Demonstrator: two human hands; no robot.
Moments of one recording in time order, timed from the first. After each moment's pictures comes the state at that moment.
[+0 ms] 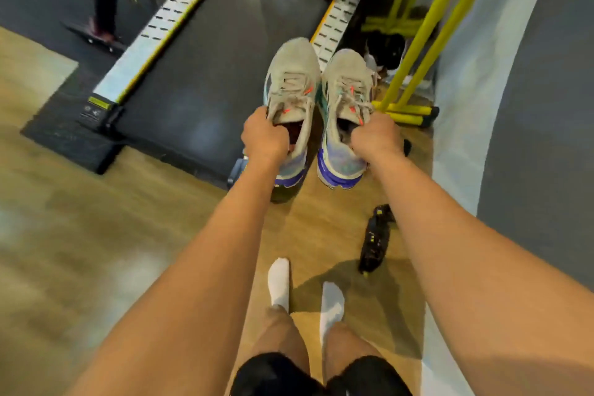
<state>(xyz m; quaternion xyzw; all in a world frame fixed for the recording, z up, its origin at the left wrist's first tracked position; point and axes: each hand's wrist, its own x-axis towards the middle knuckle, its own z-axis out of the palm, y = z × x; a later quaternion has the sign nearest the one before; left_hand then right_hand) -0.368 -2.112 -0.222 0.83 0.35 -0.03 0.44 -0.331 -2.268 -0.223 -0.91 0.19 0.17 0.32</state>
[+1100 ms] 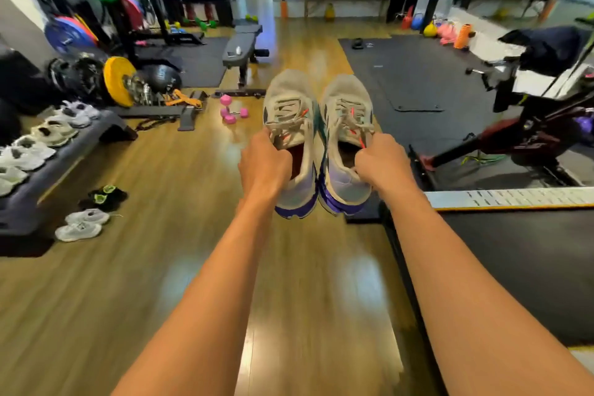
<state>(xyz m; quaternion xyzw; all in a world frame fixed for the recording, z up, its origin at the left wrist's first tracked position) -0.854 -1.686 0.030 0.61 0.63 0.38 0.28 -0.690 -1.733 0.043 -0.82 -0.46 0.16 0.30</state>
